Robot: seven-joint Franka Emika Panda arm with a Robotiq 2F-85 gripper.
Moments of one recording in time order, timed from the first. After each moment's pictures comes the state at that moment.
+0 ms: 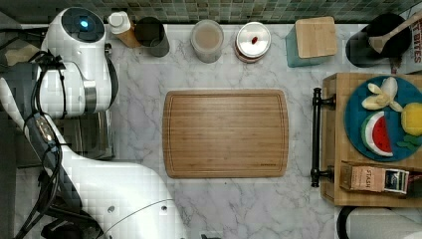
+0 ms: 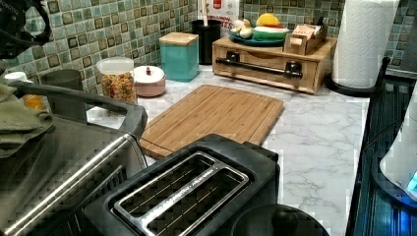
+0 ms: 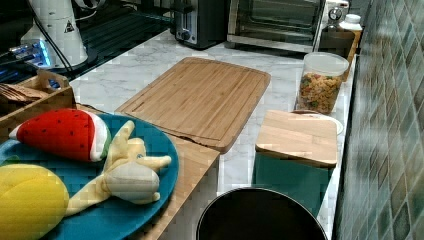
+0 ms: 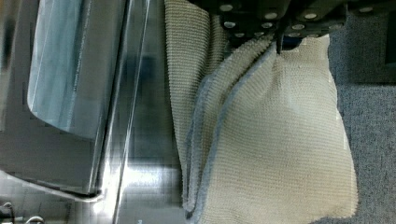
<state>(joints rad) 0.26 0.62 0.27 -1.30 0.55 0.42 -0.76</state>
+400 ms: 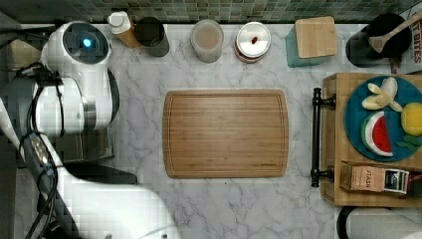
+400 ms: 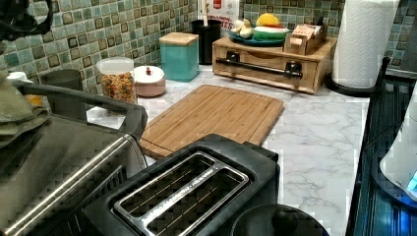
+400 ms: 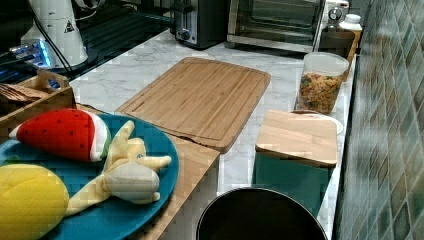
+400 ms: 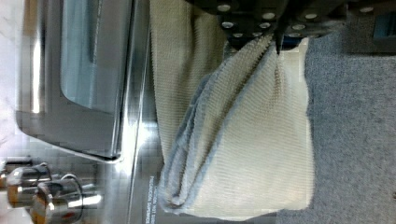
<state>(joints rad) 0.25 0.46 0.28 -1.49 0.57 0.62 -0.77</state>
